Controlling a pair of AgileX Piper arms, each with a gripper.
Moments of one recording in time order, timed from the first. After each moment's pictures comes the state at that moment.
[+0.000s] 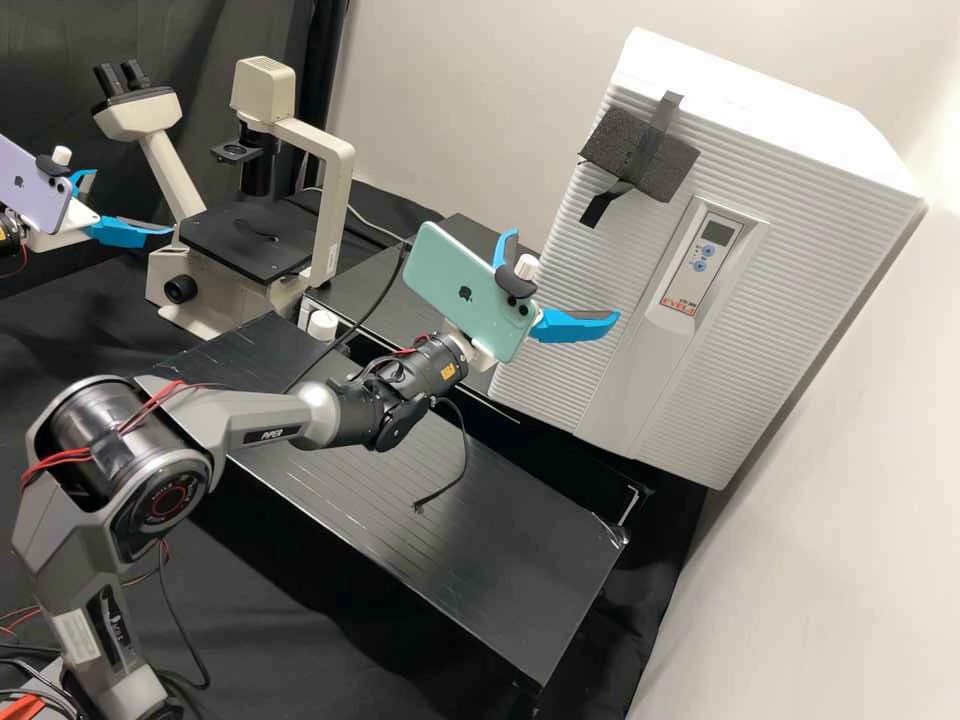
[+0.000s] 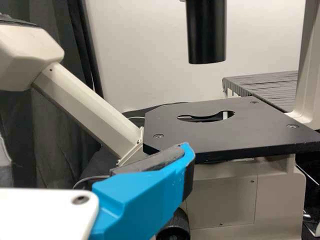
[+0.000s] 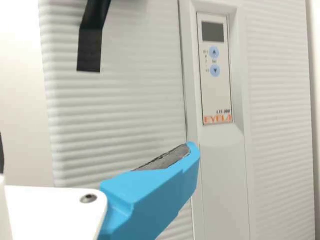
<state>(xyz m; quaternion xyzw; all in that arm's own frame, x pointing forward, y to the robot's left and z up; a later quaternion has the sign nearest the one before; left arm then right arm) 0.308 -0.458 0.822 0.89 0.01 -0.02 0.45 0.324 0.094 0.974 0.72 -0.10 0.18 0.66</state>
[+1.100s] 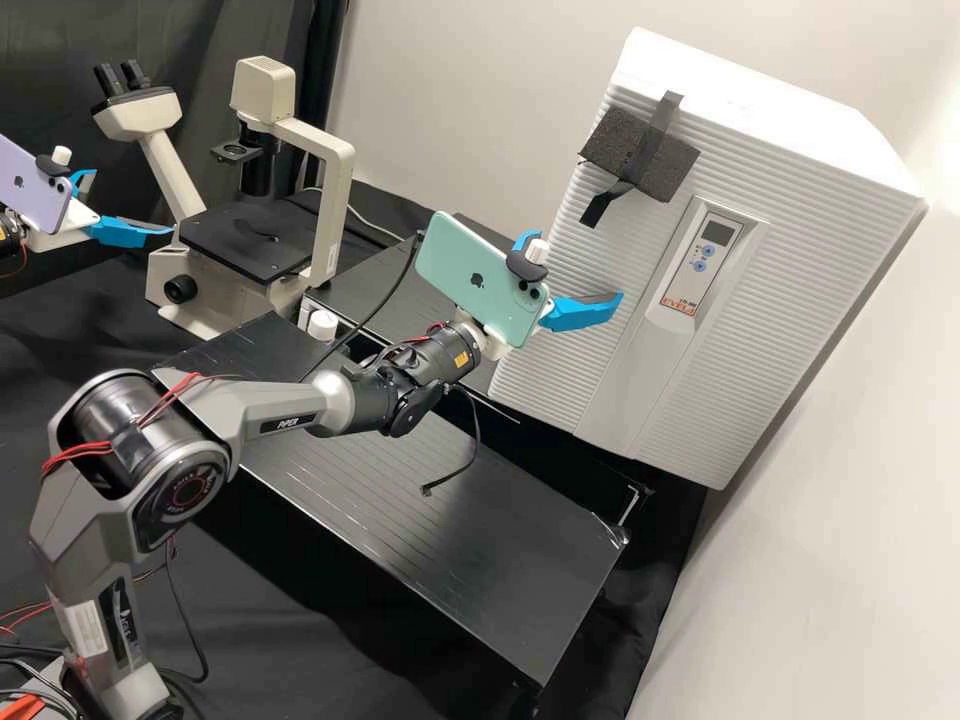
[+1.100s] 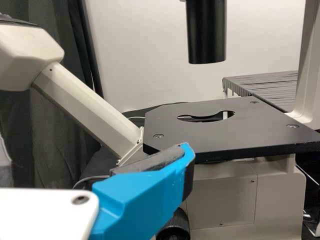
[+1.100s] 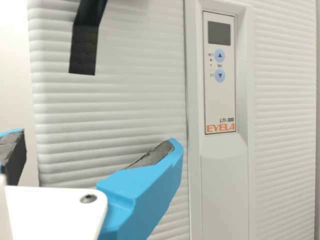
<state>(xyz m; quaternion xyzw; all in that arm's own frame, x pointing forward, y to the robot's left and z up) 0.308 -0.458 0.822 0.89 0.01 -0.02 0.45 0.341 0.095 0.981 0.71 -0.10 0.16 0.67</state>
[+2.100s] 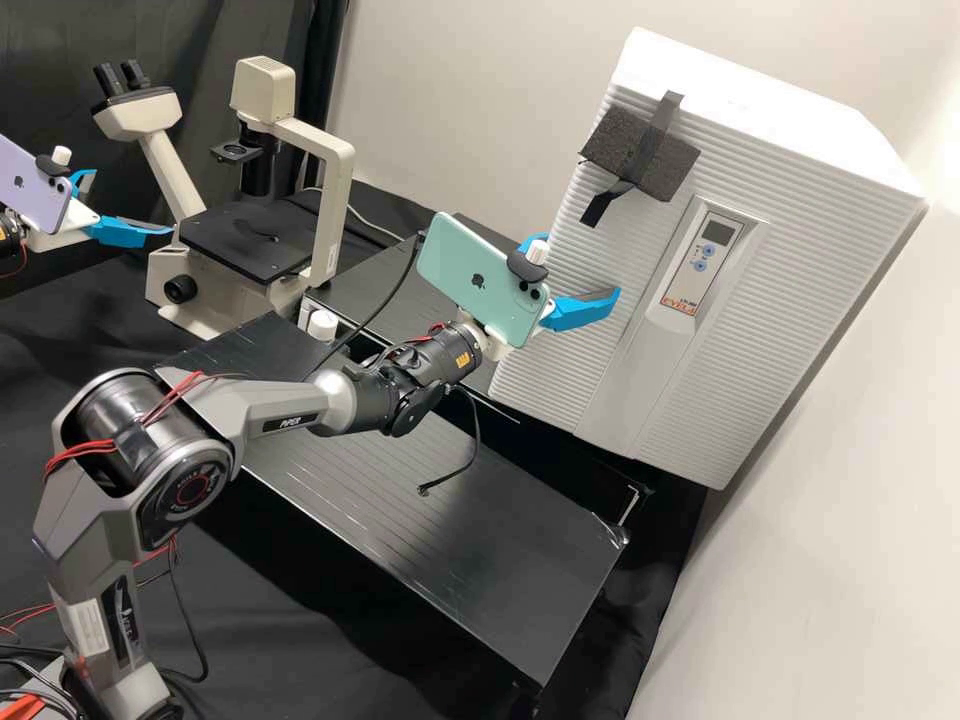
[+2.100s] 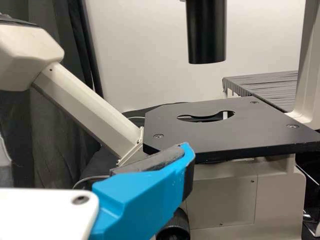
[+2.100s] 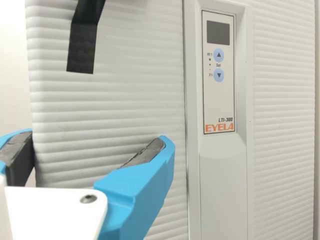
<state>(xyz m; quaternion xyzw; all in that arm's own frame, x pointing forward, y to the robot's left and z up) 0.308 -0.458 0.822 0.89 0.01 -0.02 0.45 0.343 0.094 0.981 0.71 -0.11 0.16 0.68</state>
